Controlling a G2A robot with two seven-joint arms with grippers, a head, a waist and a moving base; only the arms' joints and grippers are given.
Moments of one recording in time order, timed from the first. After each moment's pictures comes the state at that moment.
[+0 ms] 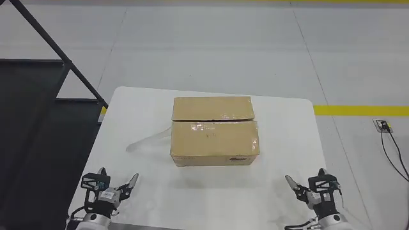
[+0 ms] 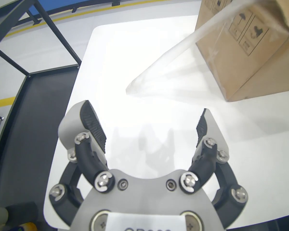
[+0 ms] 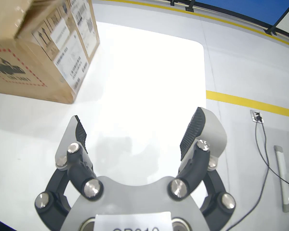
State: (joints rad) left arm 1.71 -1.15 -1.63 -1.80 1.26 -0.06 0.05; right arm -1.71 -1.16 1.58 -1.87 -1.24 -0.05 0.03
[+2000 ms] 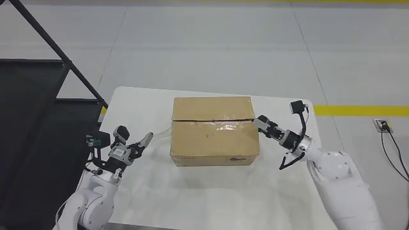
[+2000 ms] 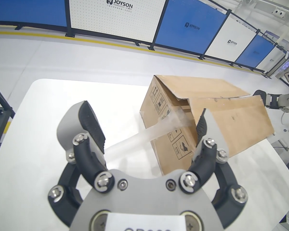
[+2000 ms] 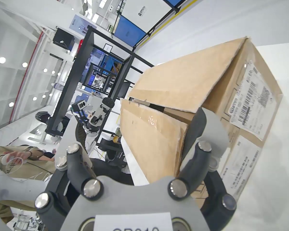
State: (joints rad) left arm 1.35 -1.17 -1.54 -1.70 0.92 -0.28 -0.02; right arm -0.88 -1.20 1.37 -1.26 0.03 -0.54 0.78
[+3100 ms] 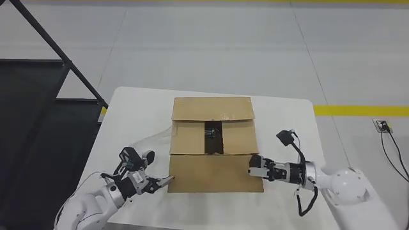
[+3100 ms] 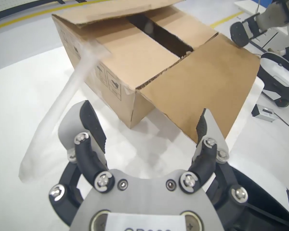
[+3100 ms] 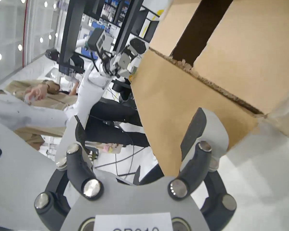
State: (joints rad) left arm 1.41 -1.12 -1.55 -1.71 1.07 -0.75 -0.25; right arm -1.06 -1.05 1.33 -1.53 0.18 -0.41 1.09
